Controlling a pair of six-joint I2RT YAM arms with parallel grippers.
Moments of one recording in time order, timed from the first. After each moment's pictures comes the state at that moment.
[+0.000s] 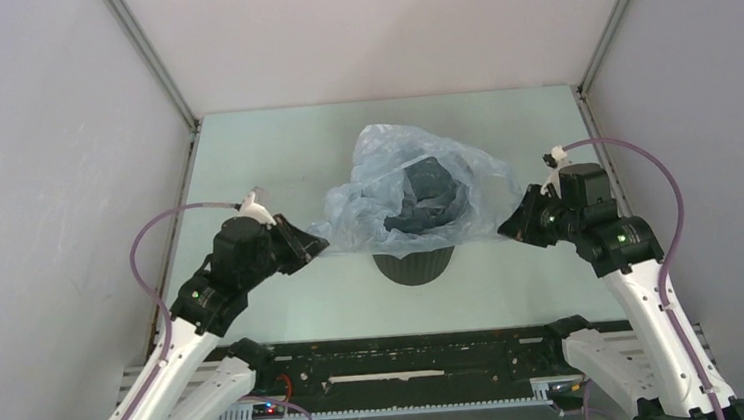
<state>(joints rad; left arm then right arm) -0.50 0.69 0.77 -0.59 0.10 -0.89 0.20 0.82 1.00 -0.94 -0.26 0.53</state>
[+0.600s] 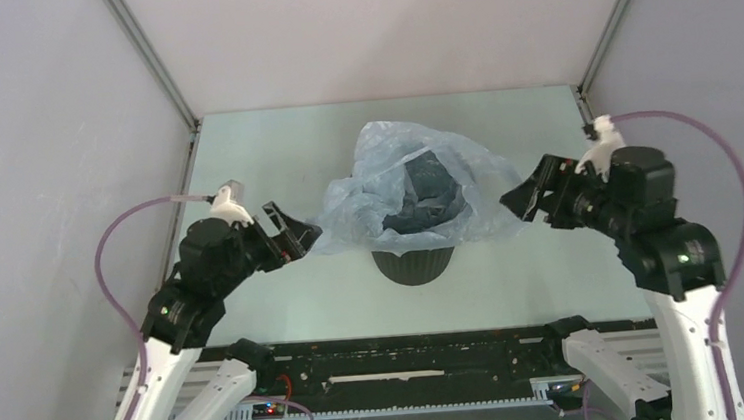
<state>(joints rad) -0.42 0.64 0.91 -0.72 0.09 -0.72 0.17 0.81 1.30 -1.05 -0.27 0.47</state>
